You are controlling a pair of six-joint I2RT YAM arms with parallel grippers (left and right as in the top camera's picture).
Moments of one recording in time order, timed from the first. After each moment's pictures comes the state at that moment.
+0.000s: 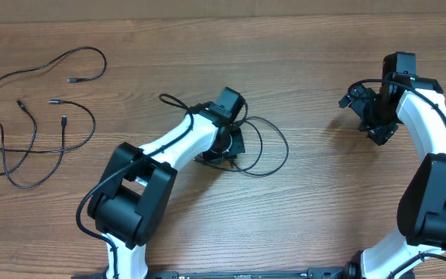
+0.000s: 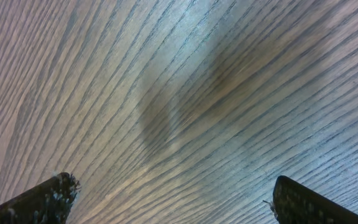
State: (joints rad) left arm -0.54 2.00 1.30 -0.69 0.18 -0.72; right arm -0.17 1.84 1.35 -0.86 -0.11 0.67
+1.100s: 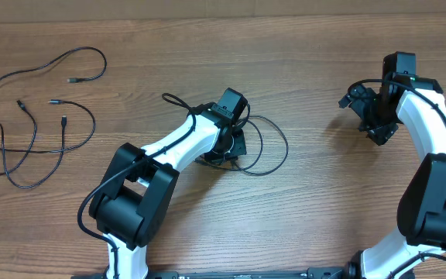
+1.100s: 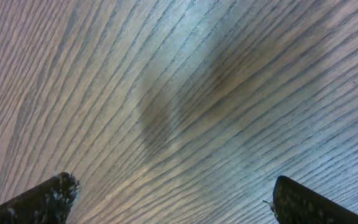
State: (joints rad) left arm -0.56 2.00 1.30 -0.69 0.16 -0.70; right arm -0.17 1.84 1.35 -0.86 -0.11 0.67
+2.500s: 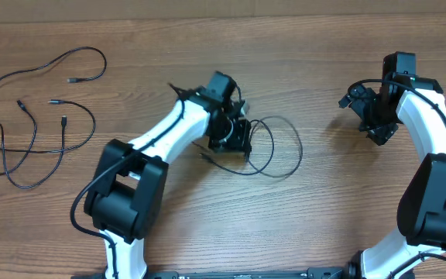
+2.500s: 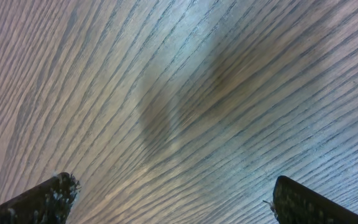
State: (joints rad) left arm -0.47 2.01 1.42 -0.77 0.60 -0.39; right arm -0.17 1.84 1.35 -0.86 -0.11 0.67
